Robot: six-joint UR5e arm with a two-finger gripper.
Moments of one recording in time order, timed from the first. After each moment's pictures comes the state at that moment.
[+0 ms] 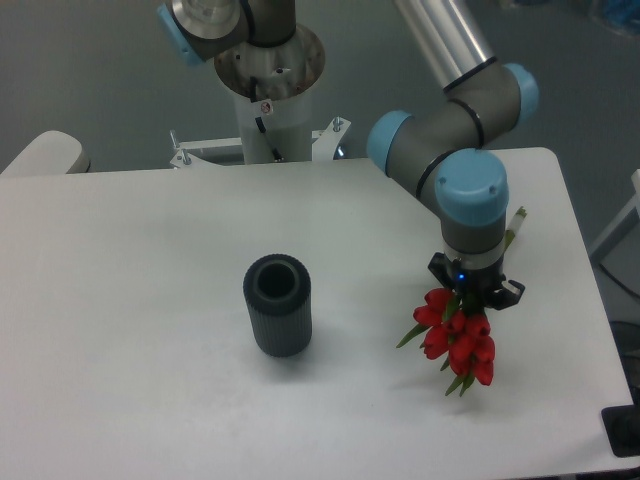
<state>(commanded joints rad) 2.61 -2.08 -1.59 -0.89 1.73 1.17</state>
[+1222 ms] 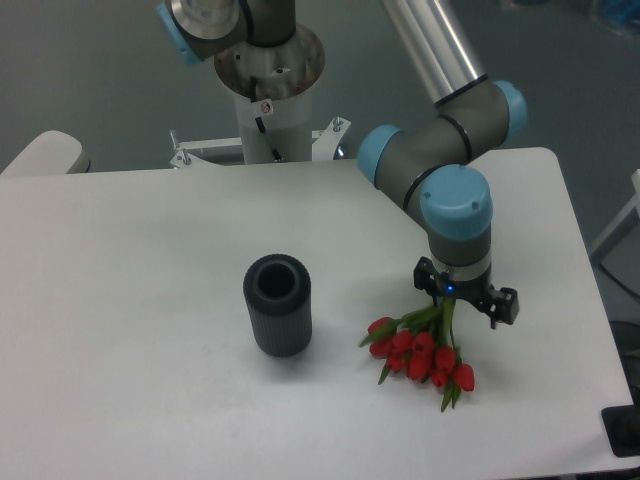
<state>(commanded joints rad) 2.59 -2.05 -1.51 -0.85 1.73 1.16</state>
